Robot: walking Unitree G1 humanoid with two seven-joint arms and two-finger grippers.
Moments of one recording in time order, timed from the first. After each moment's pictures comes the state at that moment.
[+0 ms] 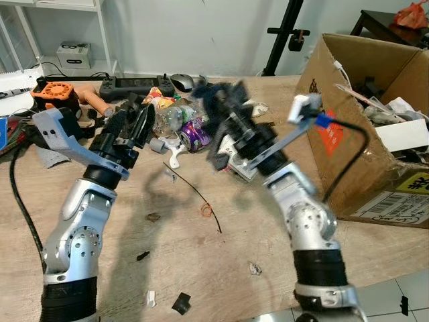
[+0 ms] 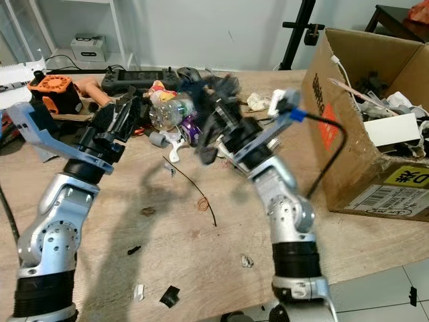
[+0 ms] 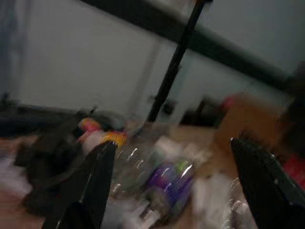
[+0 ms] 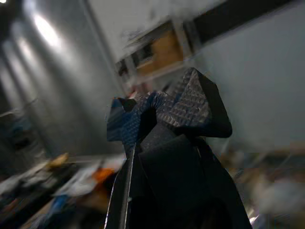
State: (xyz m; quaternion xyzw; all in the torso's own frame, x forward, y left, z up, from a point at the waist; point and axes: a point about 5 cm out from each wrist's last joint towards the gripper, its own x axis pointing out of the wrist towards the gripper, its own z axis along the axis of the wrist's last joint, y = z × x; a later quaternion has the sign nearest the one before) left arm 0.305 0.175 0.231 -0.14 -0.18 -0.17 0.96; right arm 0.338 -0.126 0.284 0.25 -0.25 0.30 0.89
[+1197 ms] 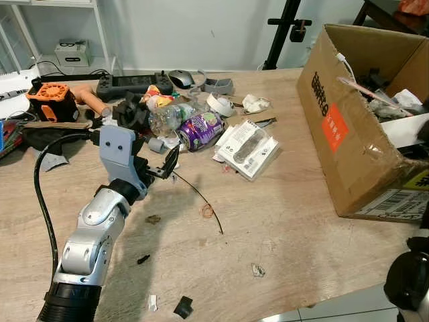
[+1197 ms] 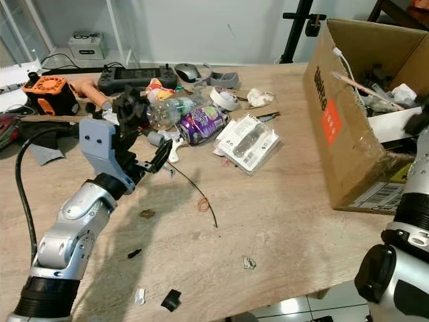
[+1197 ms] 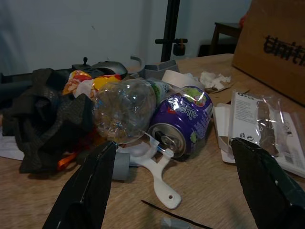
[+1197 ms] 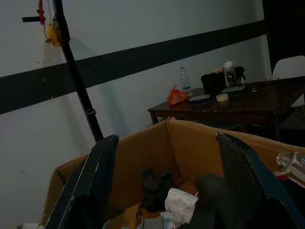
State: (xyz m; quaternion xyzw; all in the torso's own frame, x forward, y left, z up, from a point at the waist) left arm 0.309 0.154 0.199 -0.01 -0.11 -0.18 0.98; right arm 0.313 -0.352 0.336 0.15 -0.33 -0.28 0.89
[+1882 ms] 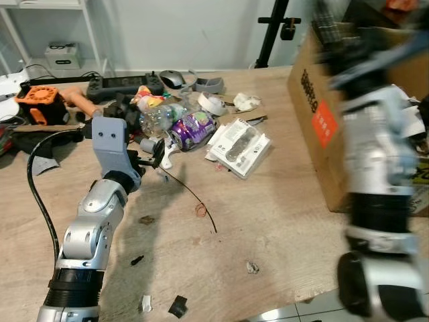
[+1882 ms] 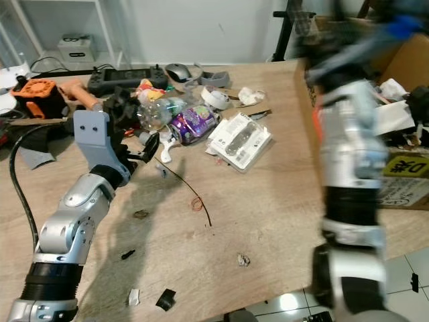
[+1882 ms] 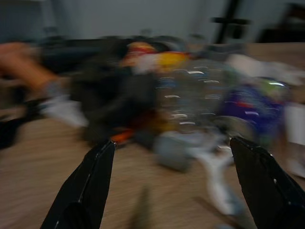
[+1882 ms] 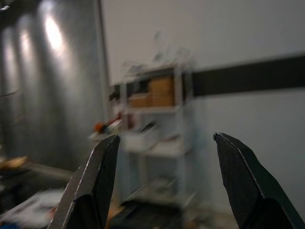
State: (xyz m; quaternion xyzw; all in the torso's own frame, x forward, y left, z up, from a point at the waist) left arm 0.329 0.178 0.199 -0.04 -0.06 -0.04 1.00; right arm 0.332 -0.120 0.358 0.13 -0.35 0.30 0.88
